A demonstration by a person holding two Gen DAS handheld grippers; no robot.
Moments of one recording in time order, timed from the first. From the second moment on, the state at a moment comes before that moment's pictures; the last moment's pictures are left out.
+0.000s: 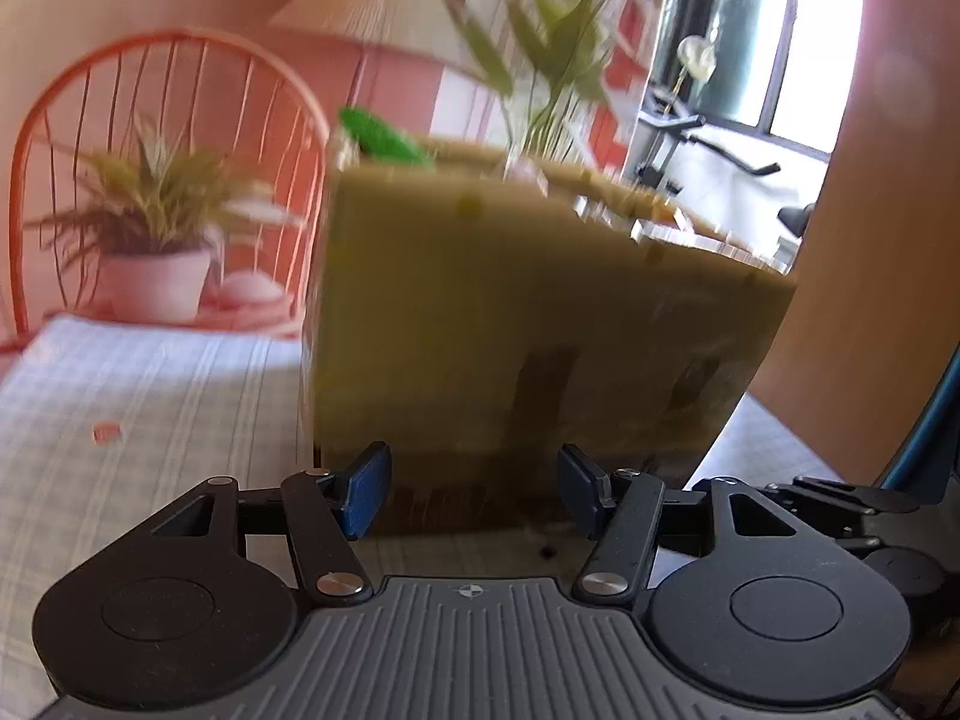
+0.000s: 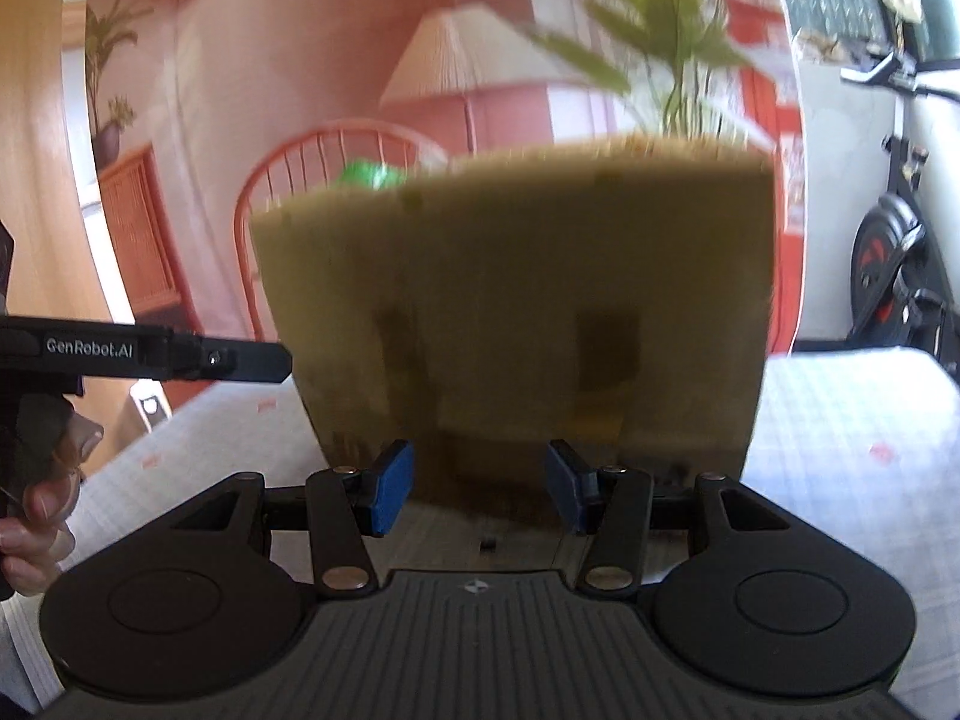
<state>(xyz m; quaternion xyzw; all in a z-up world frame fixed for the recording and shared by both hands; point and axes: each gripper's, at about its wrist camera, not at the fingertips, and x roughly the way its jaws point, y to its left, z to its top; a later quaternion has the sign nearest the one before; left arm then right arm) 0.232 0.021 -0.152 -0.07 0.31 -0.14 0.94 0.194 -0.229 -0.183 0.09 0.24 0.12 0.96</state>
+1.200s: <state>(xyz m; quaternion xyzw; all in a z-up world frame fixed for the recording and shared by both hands) 0.225 0.032 -0.206 -0.09 0.38 -0.10 0.91 0.218 -0.186 -0.244 0.02 0.34 0.09 0.93</state>
